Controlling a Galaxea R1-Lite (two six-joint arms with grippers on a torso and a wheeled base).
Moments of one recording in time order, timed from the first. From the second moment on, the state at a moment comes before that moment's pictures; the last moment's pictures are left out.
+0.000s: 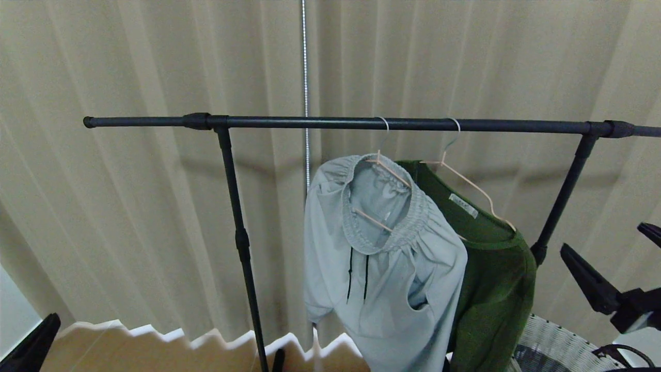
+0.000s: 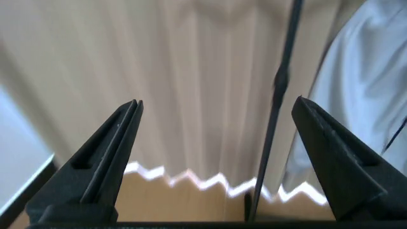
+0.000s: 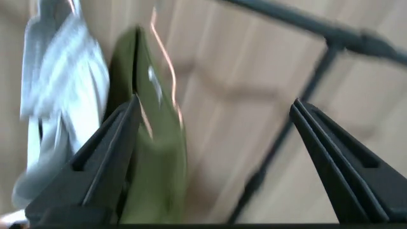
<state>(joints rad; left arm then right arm) 0.15 0.59 -0.06 -0.45 0.01 0.09 0.31 1.12 -0.01 -1.19 -0.26 -0.26</state>
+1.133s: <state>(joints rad) 0.15 0.10 0.00 0.01 -0.02 0.02 0.01 0.02 -0.07 0.12 -0.23 0.07</state>
